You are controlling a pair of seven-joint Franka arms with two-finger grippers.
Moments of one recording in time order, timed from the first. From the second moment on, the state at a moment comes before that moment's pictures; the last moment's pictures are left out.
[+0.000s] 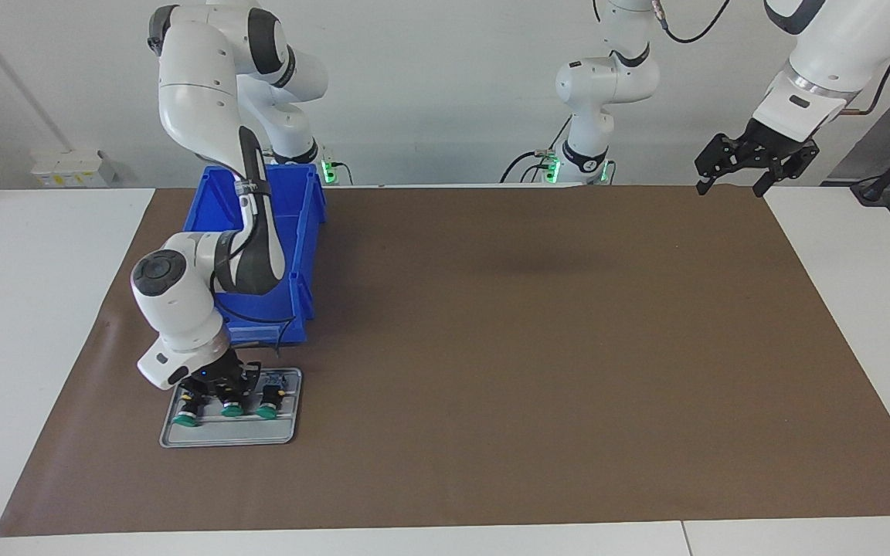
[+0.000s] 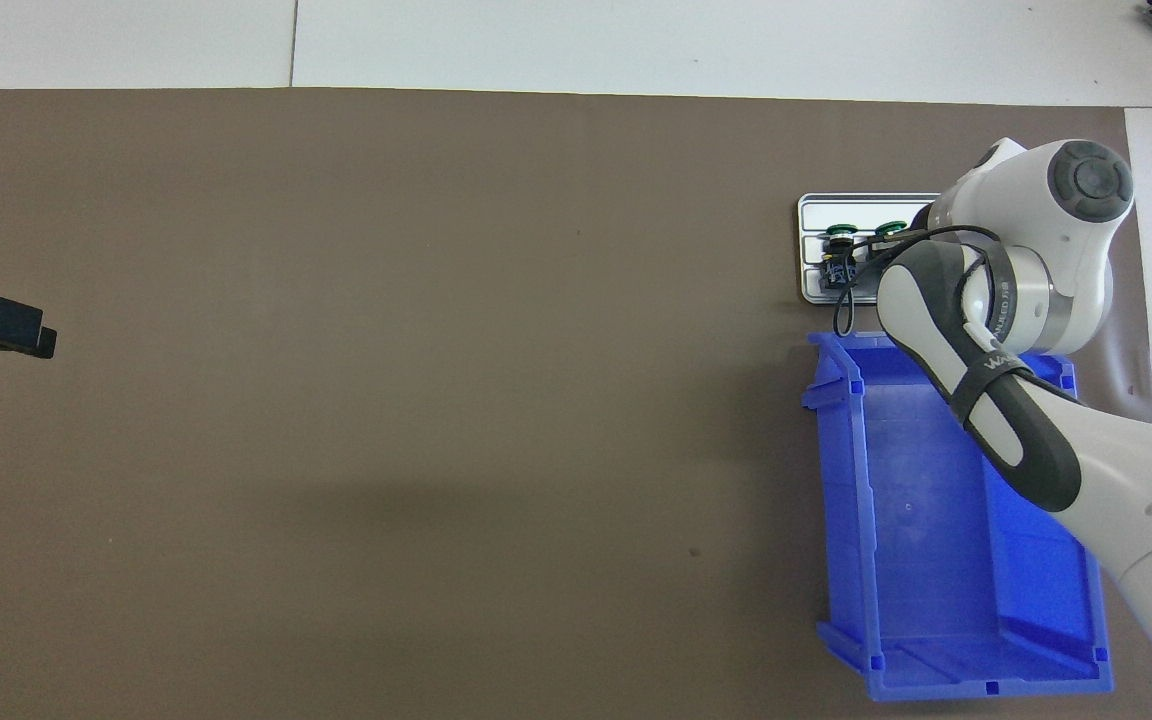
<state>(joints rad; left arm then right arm) 0.02 -0.02 -0.04 -1.52 -0.03 1.46 0.08 0.06 0.54 -0.09 -1.65 0.04 2.33 -0.09</state>
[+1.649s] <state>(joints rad) 0.02 -0.02 -0.04 -1.52 -0.03 1.46 0.08 0.66 0.50 -0.09 -1.42 -0.15 2.04 2.04</state>
